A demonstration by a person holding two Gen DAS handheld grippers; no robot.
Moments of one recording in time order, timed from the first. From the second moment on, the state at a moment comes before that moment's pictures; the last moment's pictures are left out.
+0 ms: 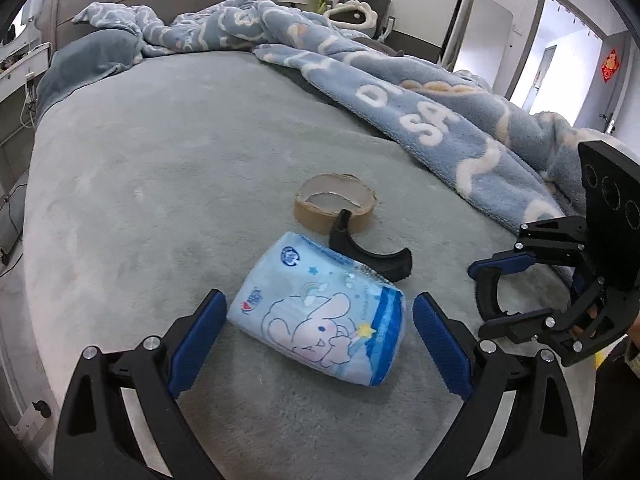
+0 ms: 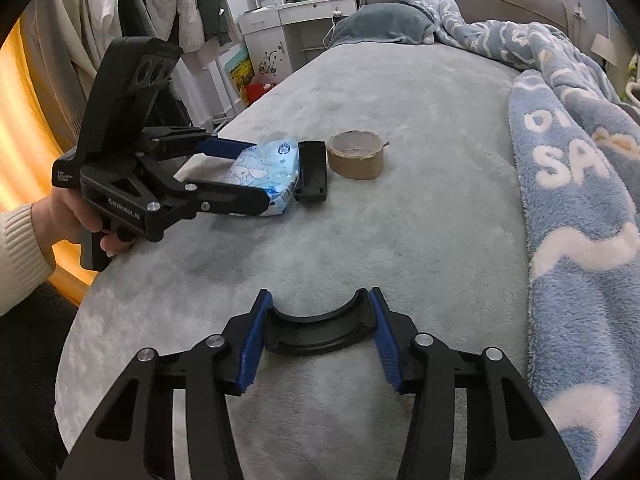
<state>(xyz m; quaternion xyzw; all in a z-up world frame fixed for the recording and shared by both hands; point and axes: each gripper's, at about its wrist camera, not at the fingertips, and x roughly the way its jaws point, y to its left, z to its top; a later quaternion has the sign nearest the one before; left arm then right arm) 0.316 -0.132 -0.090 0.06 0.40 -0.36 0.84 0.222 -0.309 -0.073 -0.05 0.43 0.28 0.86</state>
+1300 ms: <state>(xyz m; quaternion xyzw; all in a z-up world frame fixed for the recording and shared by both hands) 0.246 -0.119 -0.075 0.08 0.40 -0.30 0.86 0.210 -0.315 -0.035 0.01 0.43 0.20 0.88</state>
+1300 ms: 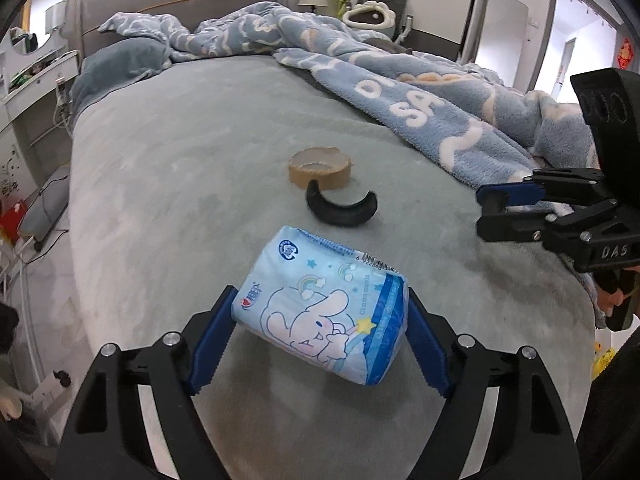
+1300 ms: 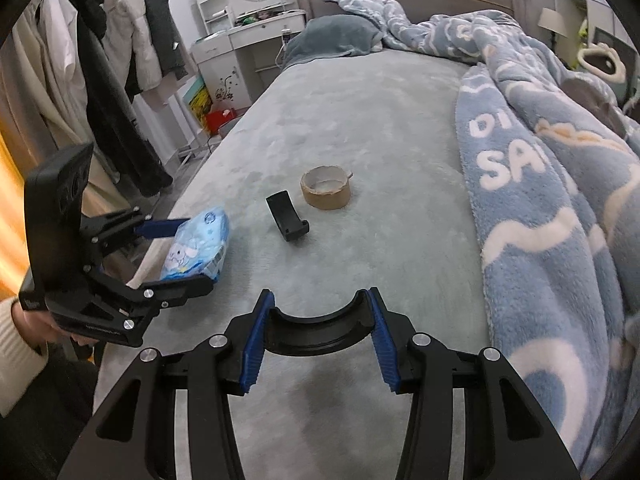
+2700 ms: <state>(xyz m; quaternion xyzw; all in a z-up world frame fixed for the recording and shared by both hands) 0.138 0.069 -0.071 -0.02 0.44 -0.07 0.90 0.144 -0.155 0.001 0.05 0.41 0.26 0.87</state>
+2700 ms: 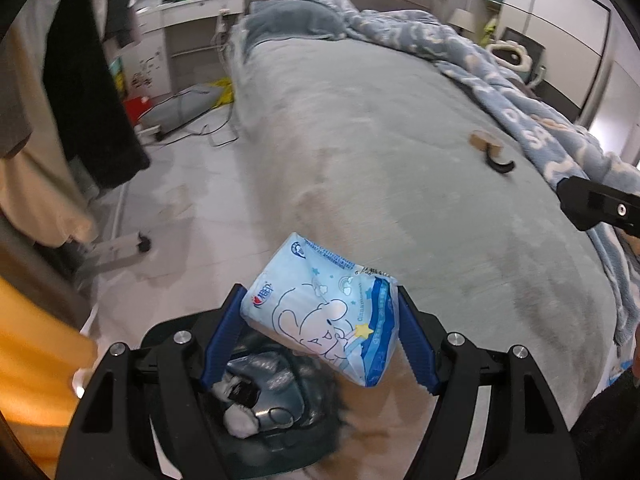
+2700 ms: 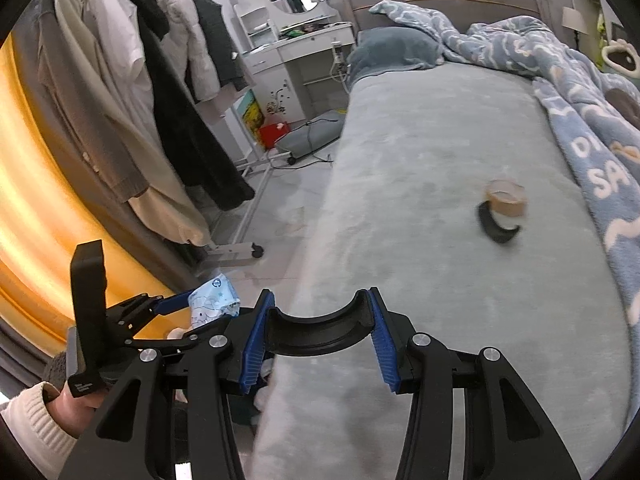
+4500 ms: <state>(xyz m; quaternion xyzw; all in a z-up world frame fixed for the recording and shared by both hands) 0.083 0.241 -0.085 -0.12 0.49 -0.01 0.86 0.160 0.077 -0.099 -0.05 0.51 0.35 0.78</state>
